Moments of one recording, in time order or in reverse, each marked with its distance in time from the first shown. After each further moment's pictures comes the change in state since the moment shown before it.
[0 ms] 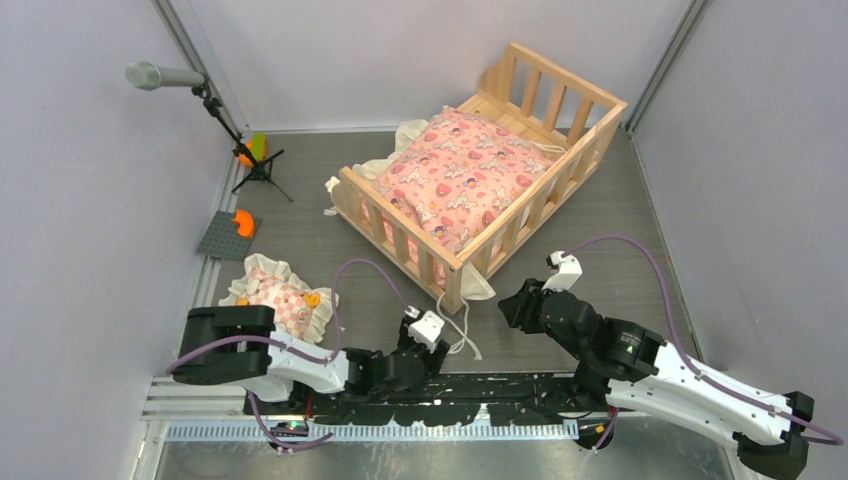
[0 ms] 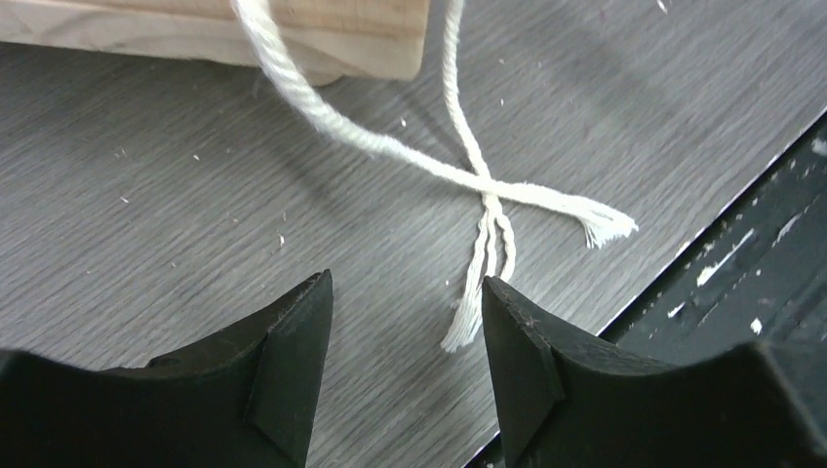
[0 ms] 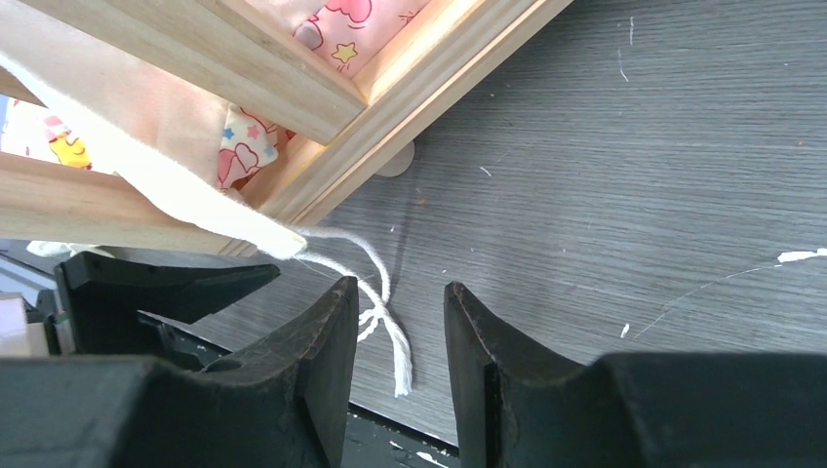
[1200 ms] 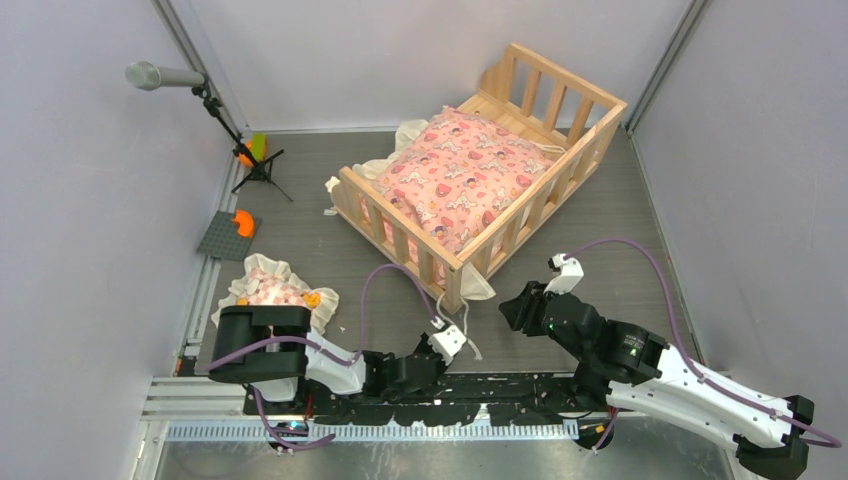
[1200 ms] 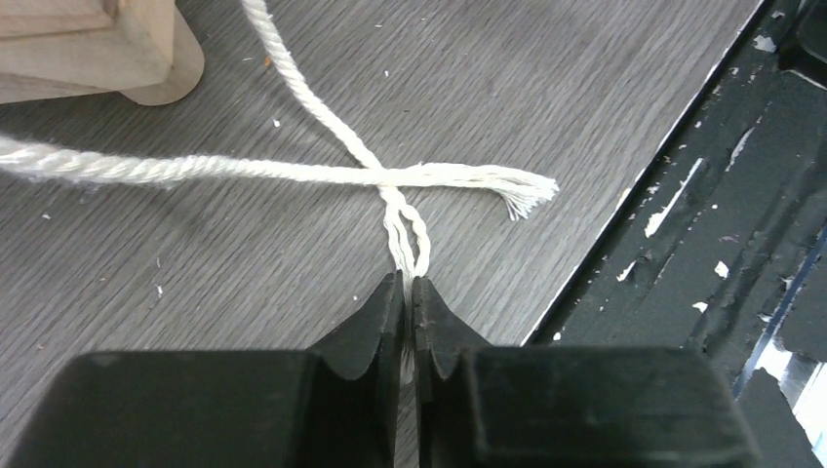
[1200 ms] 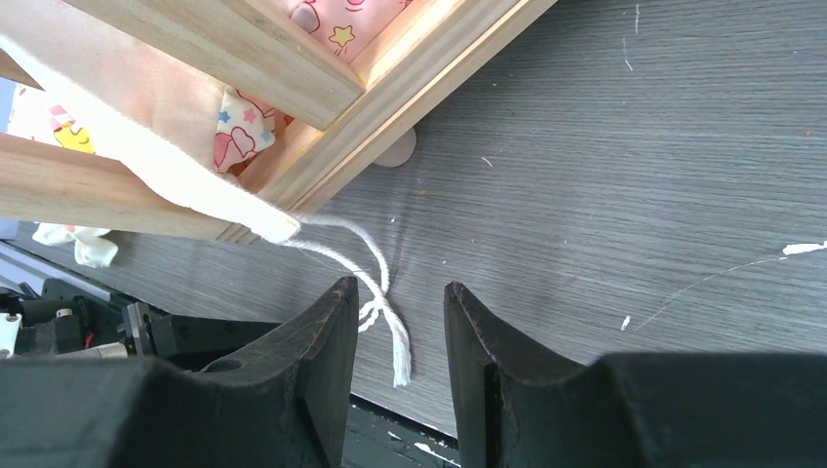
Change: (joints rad) left arm -0.002 0.179 0.031 0.151 0.184 0.170; right arm 0.000 -0.048 -0.015 -0.017 -0.021 0.001
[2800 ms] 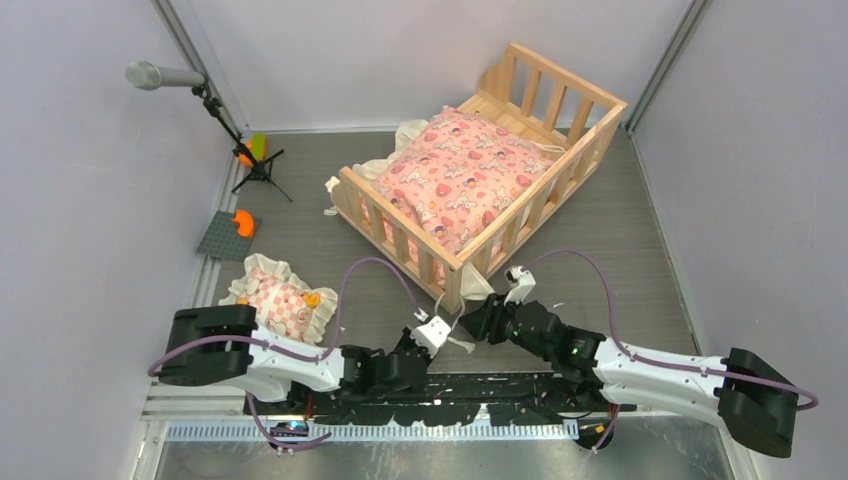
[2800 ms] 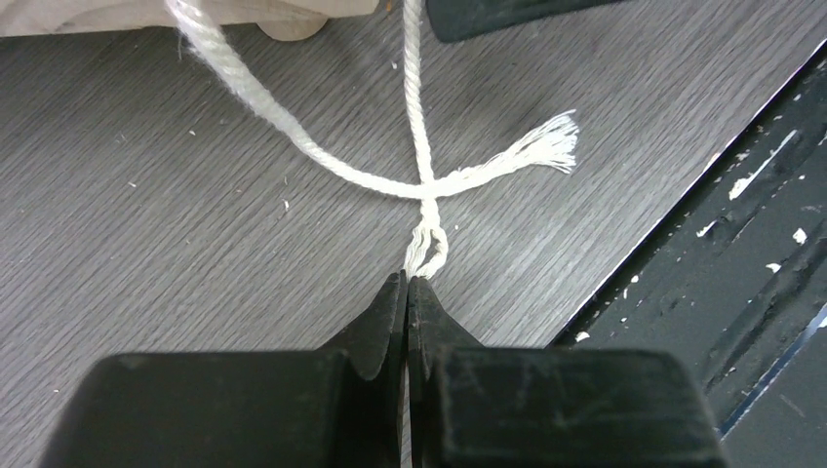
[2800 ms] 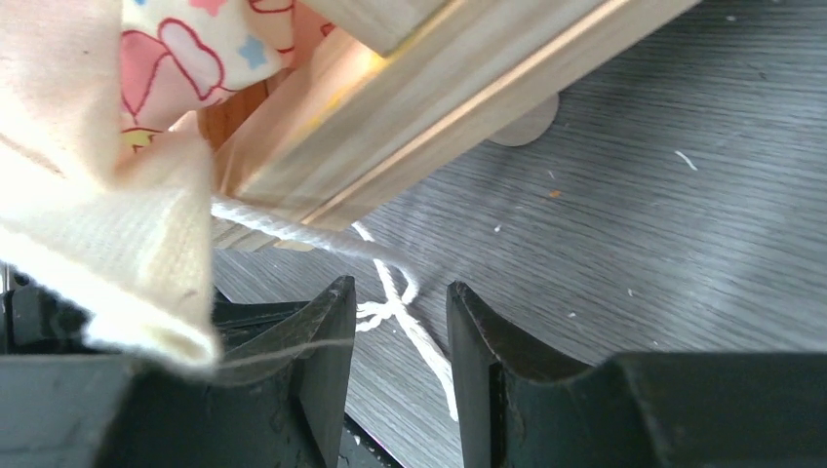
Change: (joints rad) left arm 0.000 -0.253 0.000 -0.393 -0.085 -0.097; right arm 0.000 0.334 -0.341 0.832 -0.215 0.013
